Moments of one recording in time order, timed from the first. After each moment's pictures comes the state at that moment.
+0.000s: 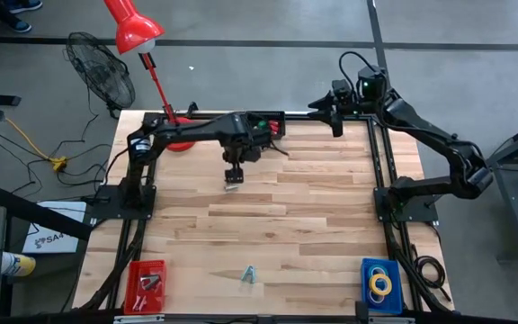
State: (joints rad) left arm 0.30 1.98 1.73 -1.35 -0.05 0.20; right arm -0.89 1.23 1.01 -0.14 -0.77 -0.06
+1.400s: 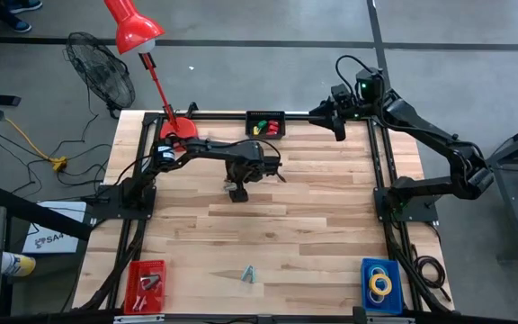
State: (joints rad) left arm 0.20 2.21 1.71 -1.34 -0.06 -0.01; right arm -0.89 1.22 1.01 -0.25 -0.82 -0.08
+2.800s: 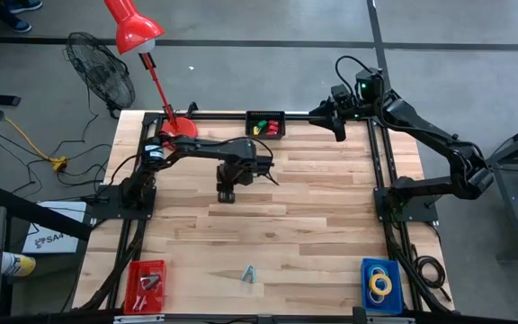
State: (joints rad) left arm 0.19 2.12 1.63 -1.43 -0.01 0.13; right arm -0.89 1.22 1.01 -0.25 -0.82 -0.09
